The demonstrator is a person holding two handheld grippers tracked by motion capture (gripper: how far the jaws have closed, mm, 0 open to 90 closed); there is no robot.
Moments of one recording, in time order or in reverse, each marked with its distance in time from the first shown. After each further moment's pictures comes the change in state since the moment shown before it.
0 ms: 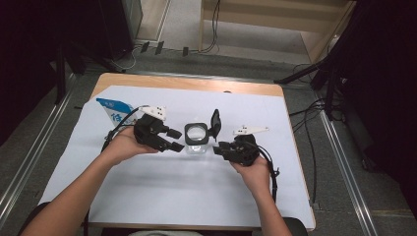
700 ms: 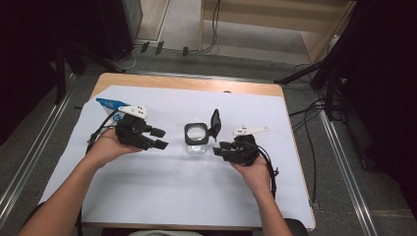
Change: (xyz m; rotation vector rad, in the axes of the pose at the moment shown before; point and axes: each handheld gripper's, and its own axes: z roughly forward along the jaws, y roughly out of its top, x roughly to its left) left arm 0.011 -0.027 -0.038 -0.017 0.069 -0.064; right arm -0.005 0.000 0.002 0.014 0.004 0.000
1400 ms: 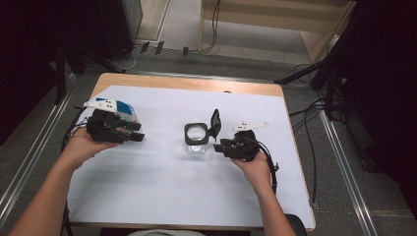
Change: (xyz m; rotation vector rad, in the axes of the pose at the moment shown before) left arm 0.015 -0.027 -0.058 -0.067 0.105 -0.069; right arm -0.009 0.008 0.004 0.016 0.001 -0.001
